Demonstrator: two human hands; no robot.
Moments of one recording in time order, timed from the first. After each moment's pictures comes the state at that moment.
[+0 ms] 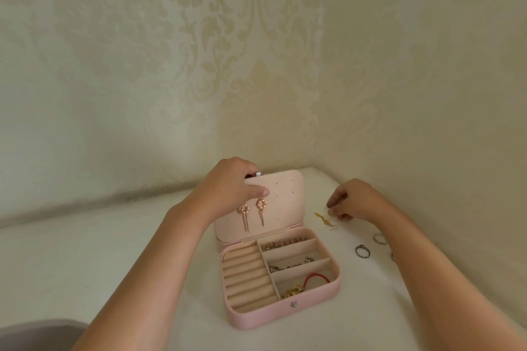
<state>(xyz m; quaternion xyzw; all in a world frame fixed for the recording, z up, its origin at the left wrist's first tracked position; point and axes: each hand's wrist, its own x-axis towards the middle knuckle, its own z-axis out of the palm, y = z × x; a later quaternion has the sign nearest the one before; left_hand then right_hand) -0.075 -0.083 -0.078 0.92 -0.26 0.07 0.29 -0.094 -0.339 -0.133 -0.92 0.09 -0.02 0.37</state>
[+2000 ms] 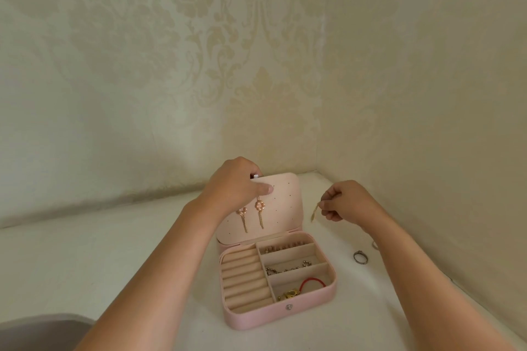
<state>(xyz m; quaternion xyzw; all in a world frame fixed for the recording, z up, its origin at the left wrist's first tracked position) -0.073 -0.098 -0.074 0.93 -0.19 0.08 0.31 -0.097 -0.321 -0.126 -0.87 0.10 -0.06 0.48</state>
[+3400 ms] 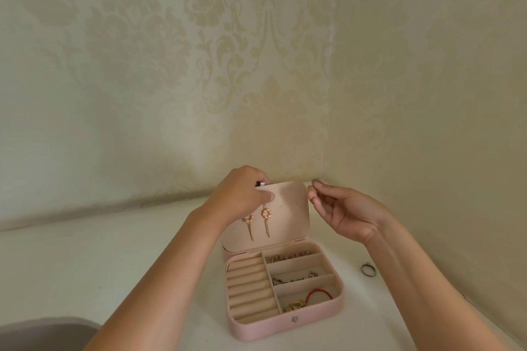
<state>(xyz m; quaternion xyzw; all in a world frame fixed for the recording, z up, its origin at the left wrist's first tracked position) -0.071 -0.094 -0.075 0.92 -0.21 0.06 0.31 -0.121 -0.289 -0.094 -0.41 0.07 0.08 0.91</state>
